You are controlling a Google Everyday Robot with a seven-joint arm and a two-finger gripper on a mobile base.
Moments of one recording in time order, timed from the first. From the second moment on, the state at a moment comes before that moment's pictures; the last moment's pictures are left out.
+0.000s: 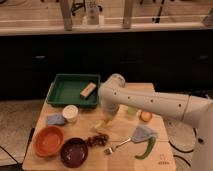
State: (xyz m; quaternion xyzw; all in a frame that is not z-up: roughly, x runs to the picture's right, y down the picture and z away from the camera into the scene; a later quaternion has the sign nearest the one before) arm 0.021 0.154 0.789 -0.27 -0.16 -0.39 0.86
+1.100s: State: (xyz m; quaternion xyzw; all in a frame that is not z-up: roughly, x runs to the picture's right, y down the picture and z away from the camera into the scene) arm -0.057 0.158 0.750 -0.25 -0.17 -0.47 0.83
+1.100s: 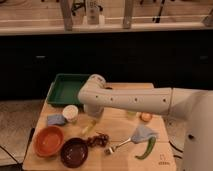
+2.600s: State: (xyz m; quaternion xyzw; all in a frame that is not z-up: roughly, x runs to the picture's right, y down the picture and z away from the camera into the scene) arm -0.150 0.168 0.729 -0.22 -0.21 -0.56 0.77
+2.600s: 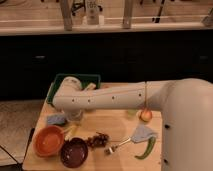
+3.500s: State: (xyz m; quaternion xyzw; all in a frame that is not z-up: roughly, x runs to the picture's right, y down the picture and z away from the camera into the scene) arm -0.200 0.171 0.730 -0.21 -0.24 -0.61 0.73
